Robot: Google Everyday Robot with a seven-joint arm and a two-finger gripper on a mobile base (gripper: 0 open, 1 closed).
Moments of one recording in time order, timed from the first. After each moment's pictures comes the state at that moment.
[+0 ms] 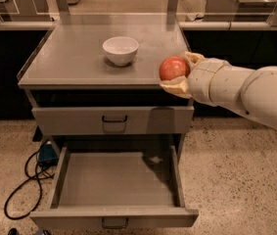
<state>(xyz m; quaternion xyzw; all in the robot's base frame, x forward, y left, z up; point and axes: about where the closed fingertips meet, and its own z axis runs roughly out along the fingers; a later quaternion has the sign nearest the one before) 0.594 -0.120 0.921 -0.44 0.68 -0.05 0.58</state>
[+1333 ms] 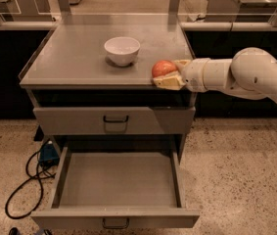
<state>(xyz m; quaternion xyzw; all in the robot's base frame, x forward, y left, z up) 0.696 -0.112 0.842 -0.40 0.73 0.17 0.52</state>
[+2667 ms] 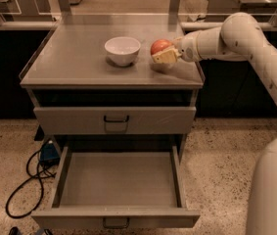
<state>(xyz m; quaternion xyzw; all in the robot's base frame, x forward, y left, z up) 0.797 -0.118 0.867 -0.40 0.74 0.19 0.50</state>
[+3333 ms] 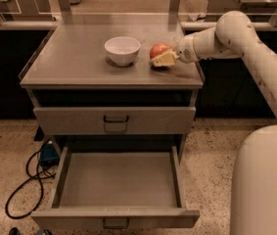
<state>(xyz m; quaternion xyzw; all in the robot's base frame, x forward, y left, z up) 0.808 -0.111 0.842 -0.42 0.76 0.19 0.45</state>
